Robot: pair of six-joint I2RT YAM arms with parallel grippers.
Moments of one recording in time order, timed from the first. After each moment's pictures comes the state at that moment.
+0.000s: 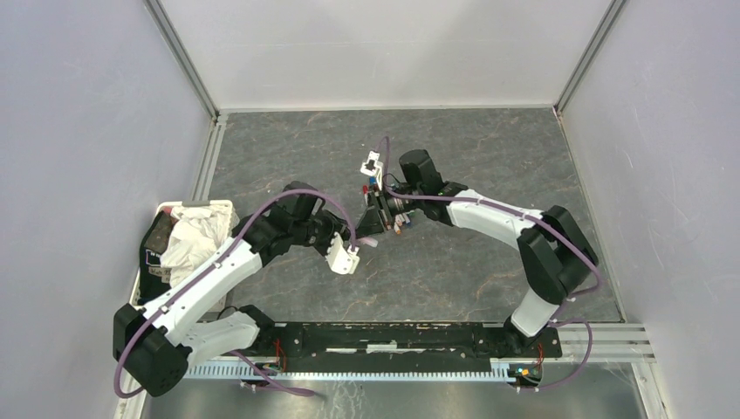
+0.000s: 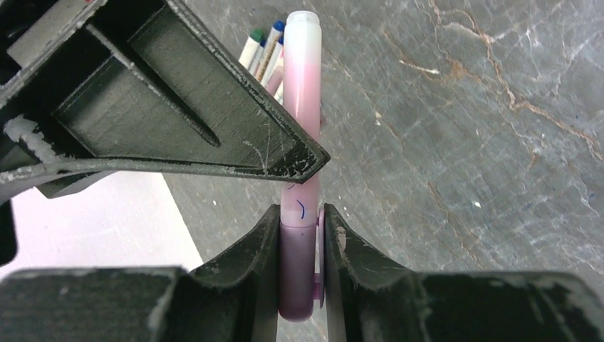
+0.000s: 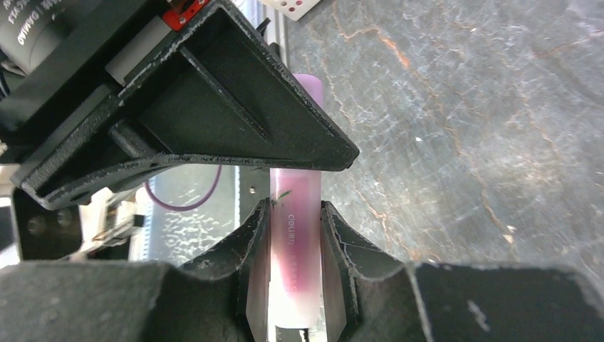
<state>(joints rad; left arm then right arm) -0.61 1.05 0.87 -0.65 0.39 1.54 0.69 1.72 1.12 0.05 -1.01 0.33</state>
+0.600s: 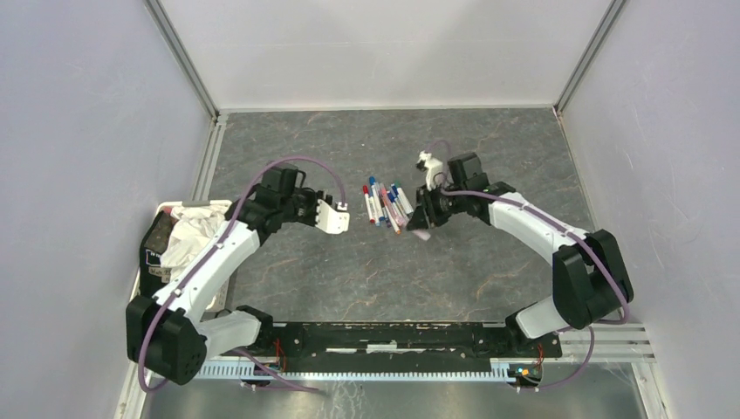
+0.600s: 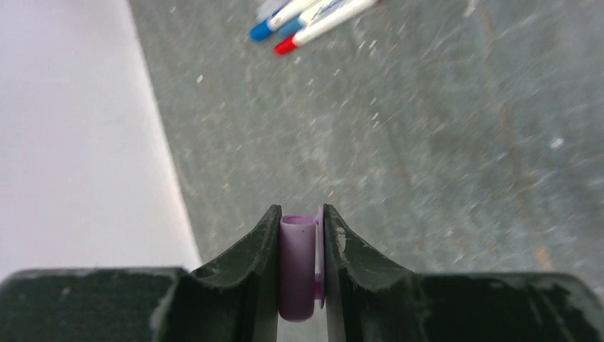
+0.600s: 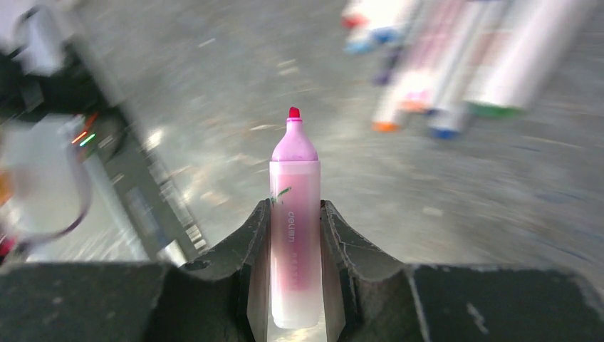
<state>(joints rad) -0.36 1.14 0.91 -0.56 0.36 1.47 0.46 1.48 0.94 -0.33 -0.72 0.09</state>
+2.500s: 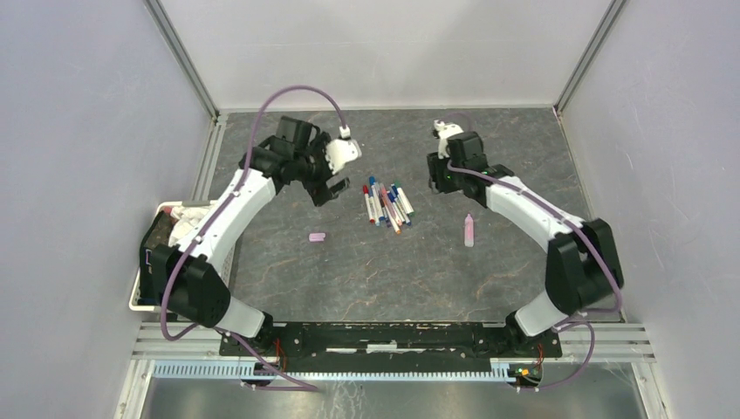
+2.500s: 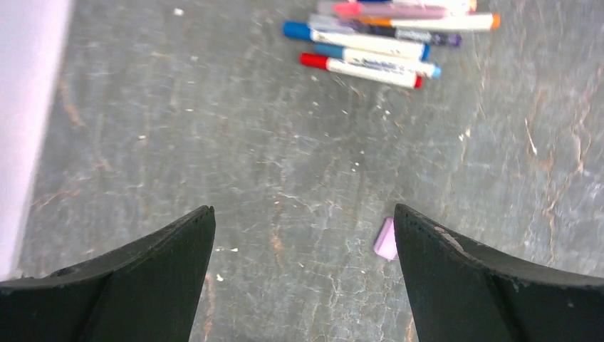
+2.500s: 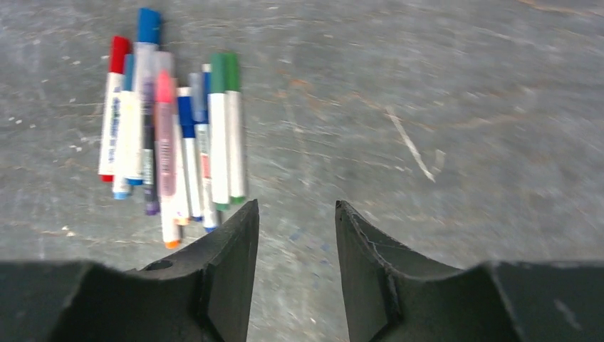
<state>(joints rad) -0.38 1.48 1.32 -0.75 0.31 0.79 0.40 1.54 1.10 -0.29 0.02 0.10</state>
